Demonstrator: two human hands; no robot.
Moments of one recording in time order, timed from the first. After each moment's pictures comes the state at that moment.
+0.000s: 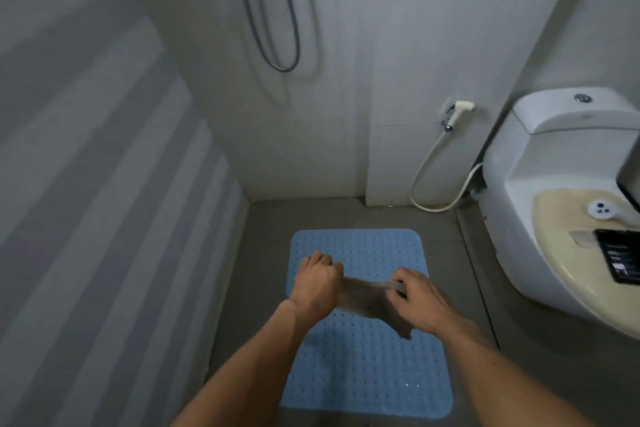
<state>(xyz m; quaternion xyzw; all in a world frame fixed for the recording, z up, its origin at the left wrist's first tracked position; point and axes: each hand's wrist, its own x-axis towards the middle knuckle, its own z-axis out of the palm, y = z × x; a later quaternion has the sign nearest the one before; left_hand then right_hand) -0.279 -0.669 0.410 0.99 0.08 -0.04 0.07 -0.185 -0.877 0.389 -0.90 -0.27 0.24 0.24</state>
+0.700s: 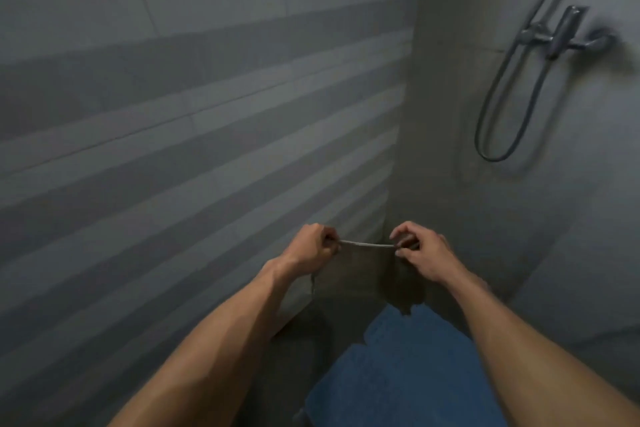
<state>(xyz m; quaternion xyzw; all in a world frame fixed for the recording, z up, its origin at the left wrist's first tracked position) -0.448 -0.583 0.604 0.85 0.43 0.16 0.25 -0.214 -0.682 0.604 -0.73 -0.55 0.25 0.30</state>
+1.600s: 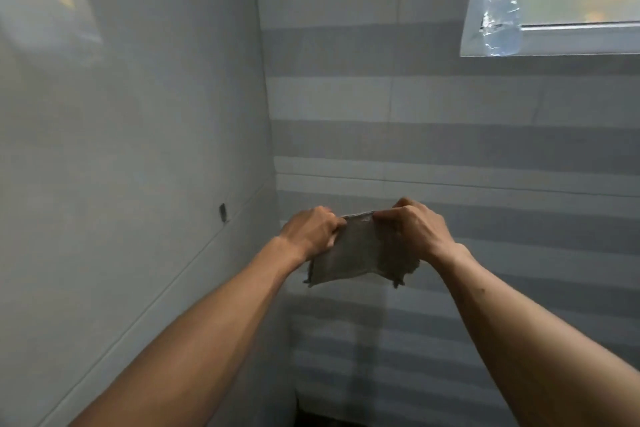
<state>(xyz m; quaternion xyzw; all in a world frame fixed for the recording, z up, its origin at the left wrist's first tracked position) -0.818 -0.753 0.774 0.64 0.75 0.09 -0.11 -0.648 -0.606 0.758 -0.29 -0.93 0.05 0.20</state>
